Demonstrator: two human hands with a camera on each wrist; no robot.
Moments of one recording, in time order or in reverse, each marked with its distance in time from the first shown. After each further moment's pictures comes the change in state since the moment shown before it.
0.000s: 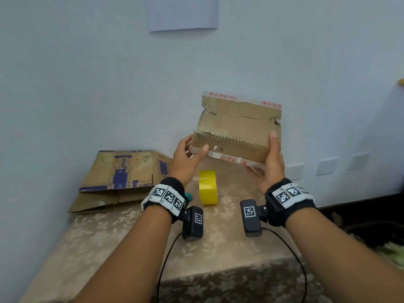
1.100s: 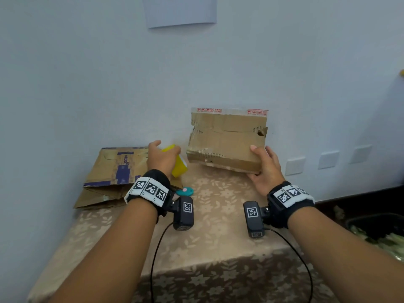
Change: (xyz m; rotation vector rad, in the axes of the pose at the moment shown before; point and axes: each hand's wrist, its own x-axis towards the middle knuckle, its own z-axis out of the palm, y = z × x) left_hand 0.003 0.010 -0.042 0.190 0.380 -0.214; right_hand 0.010 0.023 -0.023 0.030 -0.103 0.098
